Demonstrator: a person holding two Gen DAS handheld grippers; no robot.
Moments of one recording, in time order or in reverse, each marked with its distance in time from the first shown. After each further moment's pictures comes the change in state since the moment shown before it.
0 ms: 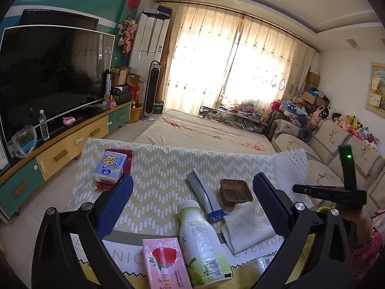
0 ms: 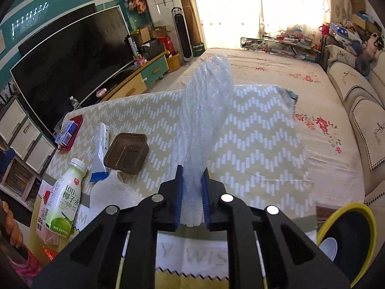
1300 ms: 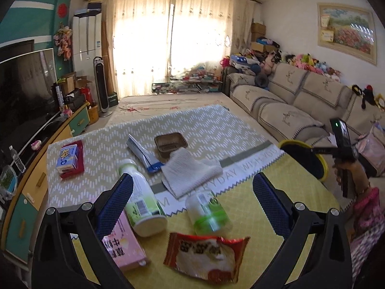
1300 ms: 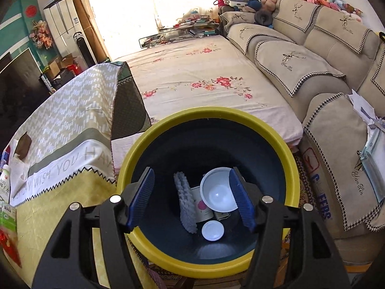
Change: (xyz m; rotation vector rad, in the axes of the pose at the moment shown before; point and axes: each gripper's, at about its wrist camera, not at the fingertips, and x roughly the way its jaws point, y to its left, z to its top) left arm -0.059 -0.095 -0.054 0.341 0.195 -0.220; right arm -0.093 -0.213 -0.149 0.373 -0.016 -0.362
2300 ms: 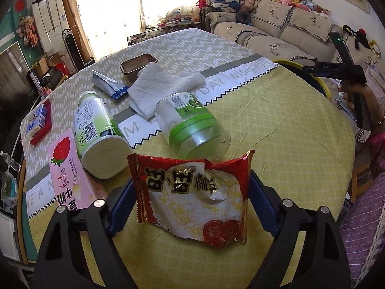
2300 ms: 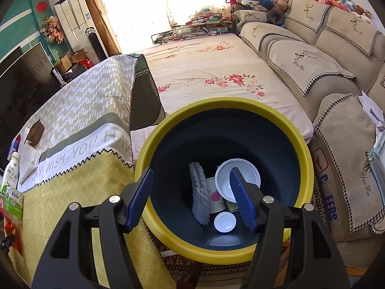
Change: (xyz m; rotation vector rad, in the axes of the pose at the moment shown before) left arm 0.059 -0.021 -0.067 0.147 0.340 -0.043; right arm -0.006 0.015 -0.013 -0.031 0.015 0.062
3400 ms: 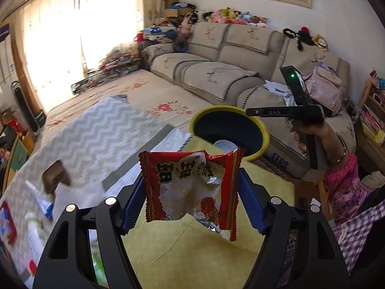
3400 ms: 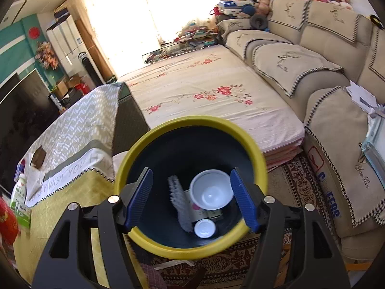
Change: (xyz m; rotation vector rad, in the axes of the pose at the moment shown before) left arm -0.015 -0.131 0.139 0.246 -0.191 -0.290; right arm -0.038 -0.069 -0.001 0.112 -0.102 0.011
